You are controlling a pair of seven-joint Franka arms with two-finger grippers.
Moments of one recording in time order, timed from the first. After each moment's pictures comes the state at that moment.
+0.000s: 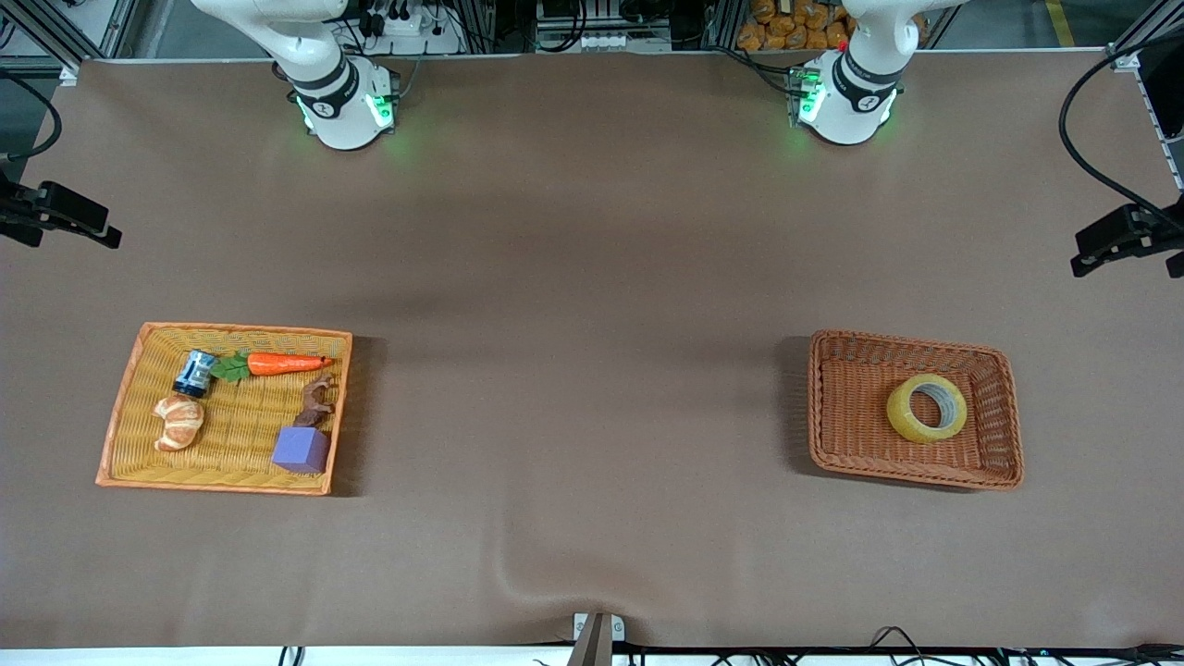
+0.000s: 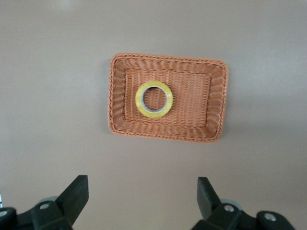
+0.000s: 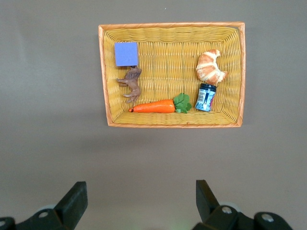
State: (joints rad) left arm 0.19 0.11 -0.22 -1.36 0.08 1.50 0.04; right arm -0.05 0.00 -0.05 -1.54 0.04 1.49 -0.05
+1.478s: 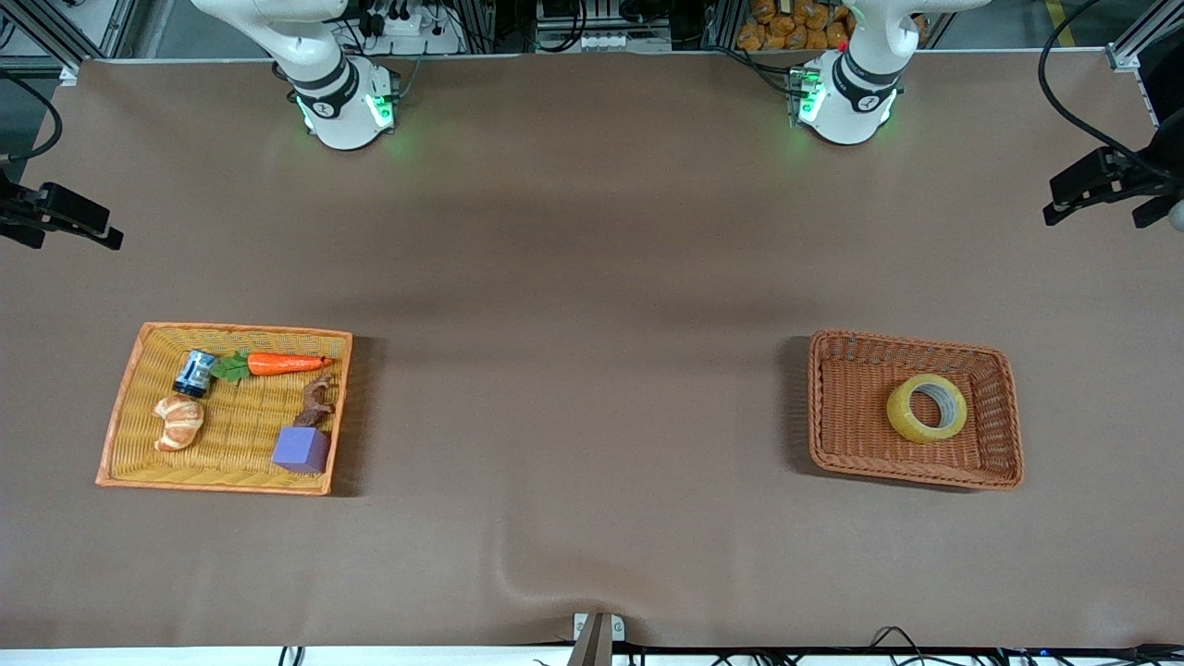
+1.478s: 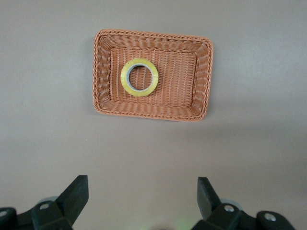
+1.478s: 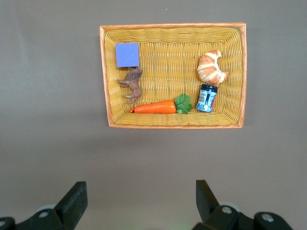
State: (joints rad) left arm -0.03 -0.03 0.01 -1.53 0.01 1.49 0.04; right arm -0.05 0.01 -0.05 -1.54 0.04 1.49 -0.05
